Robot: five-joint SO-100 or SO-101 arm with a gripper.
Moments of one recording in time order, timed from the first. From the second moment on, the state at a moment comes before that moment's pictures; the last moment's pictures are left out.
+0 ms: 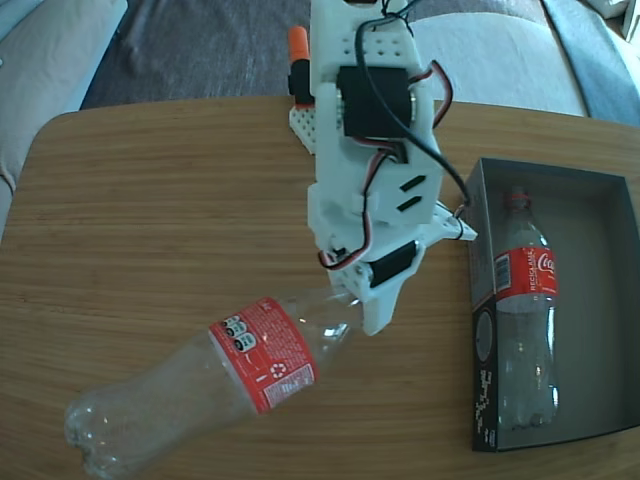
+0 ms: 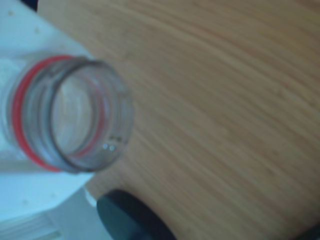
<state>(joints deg) -5.1 96.2 90.7 69.4 -35.6</state>
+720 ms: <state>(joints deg) -23.6 96.2 79.9 76.7 -35.6</state>
